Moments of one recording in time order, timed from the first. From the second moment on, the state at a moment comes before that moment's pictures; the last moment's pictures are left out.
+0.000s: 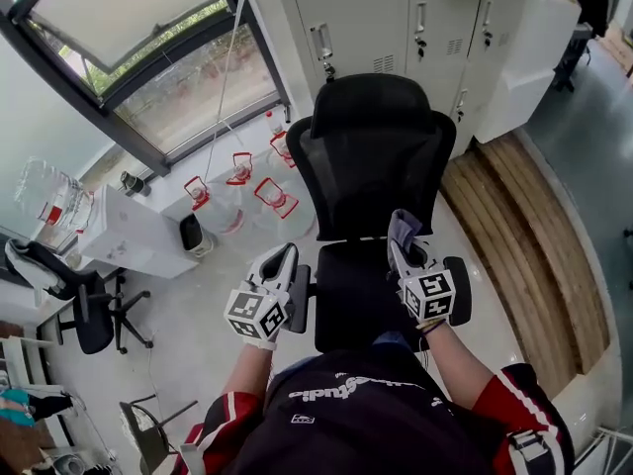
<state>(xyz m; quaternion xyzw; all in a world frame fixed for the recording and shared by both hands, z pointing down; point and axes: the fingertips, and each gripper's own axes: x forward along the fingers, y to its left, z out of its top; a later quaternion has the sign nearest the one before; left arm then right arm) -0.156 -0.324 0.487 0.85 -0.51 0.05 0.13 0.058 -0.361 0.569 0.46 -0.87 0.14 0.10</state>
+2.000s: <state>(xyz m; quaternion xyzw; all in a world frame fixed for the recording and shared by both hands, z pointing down) -0.061 0.324 0.413 0.87 -0.49 0.00 0.06 0.151 0.330 0.452 0.47 -0.88 0.07 0.06</state>
